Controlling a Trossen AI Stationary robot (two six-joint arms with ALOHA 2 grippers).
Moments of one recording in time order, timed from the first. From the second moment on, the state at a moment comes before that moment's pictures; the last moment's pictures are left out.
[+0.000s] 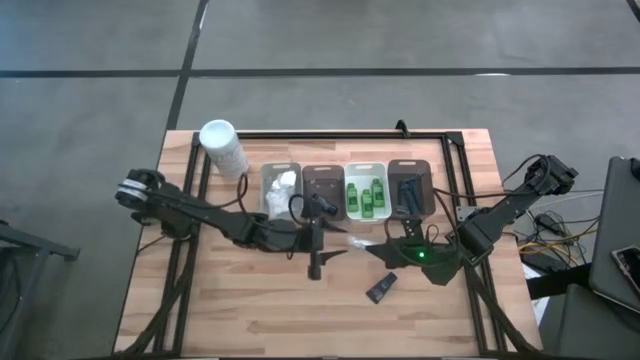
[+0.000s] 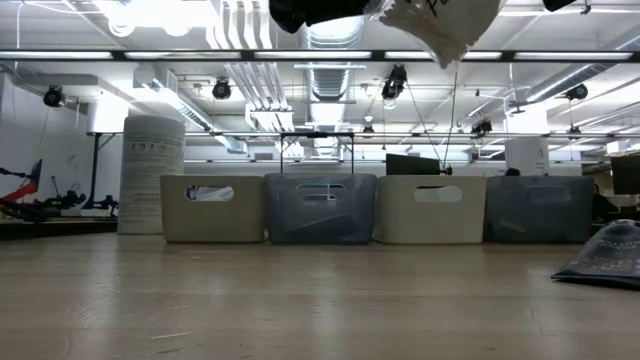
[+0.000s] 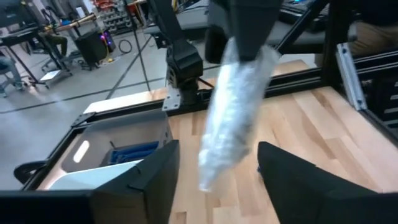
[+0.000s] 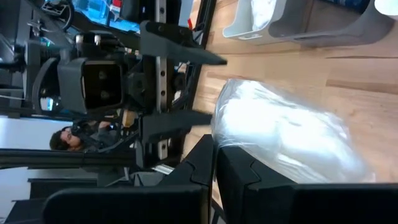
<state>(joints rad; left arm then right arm) -0.28 1.58 1.07 0.31 -0.34 0.13 0.62 1.29 1.05 -0.35 0.75 1.72</state>
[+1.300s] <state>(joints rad) -0.24 1.59 1.10 0.27 -0.18 0.16 0.62 1.29 1.05 -0.31 0.76 1.70</state>
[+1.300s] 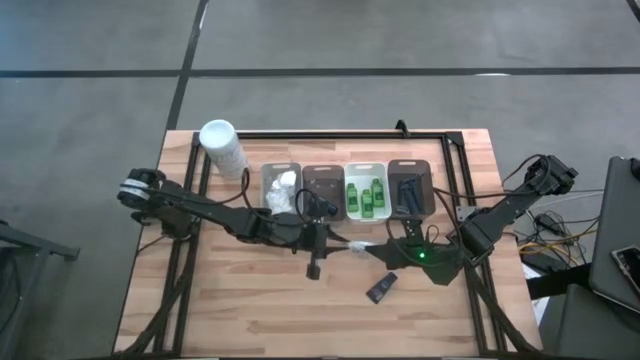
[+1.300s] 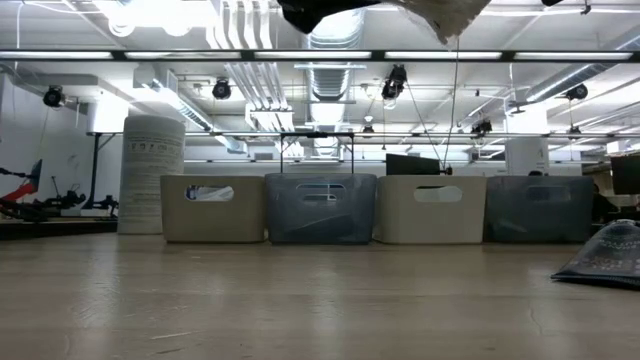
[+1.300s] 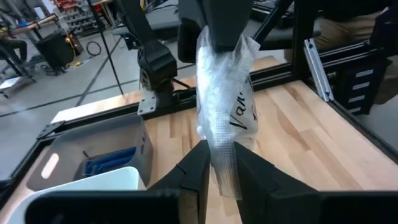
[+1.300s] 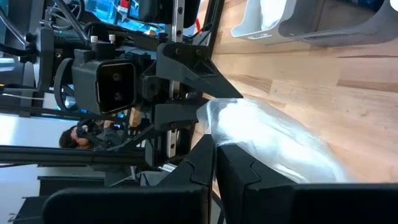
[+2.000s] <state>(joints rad) -0.25 1.58 1.13 0.00 -0.25 0.07 0.62 1.29 1.05 -0.33 0.75 1.70</state>
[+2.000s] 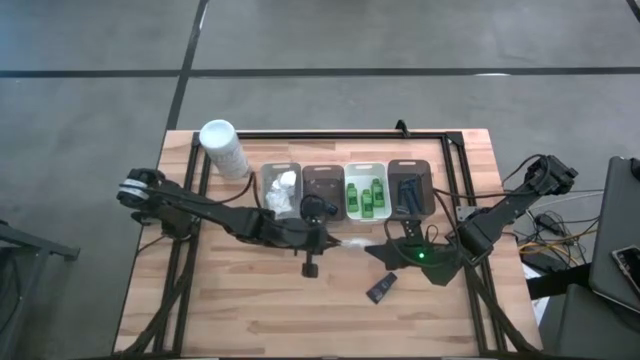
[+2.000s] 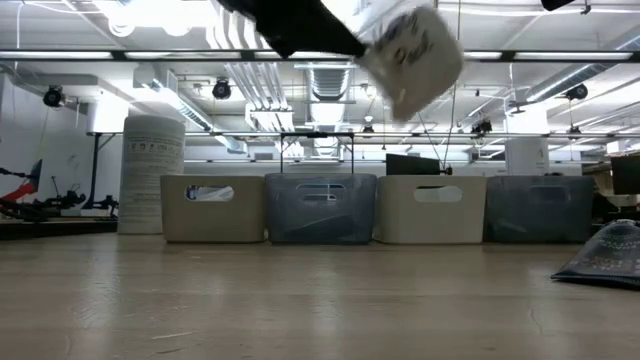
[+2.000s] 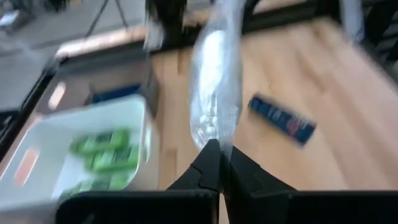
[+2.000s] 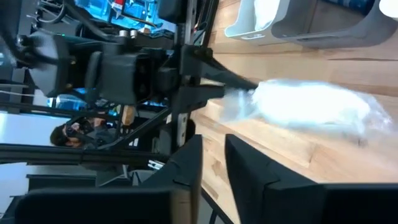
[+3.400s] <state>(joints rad) 0.08 1.34 1.05 -0.96 -0.10 -0.13 0.61 1.29 1.05 -0.41 0.76 1.66</state>
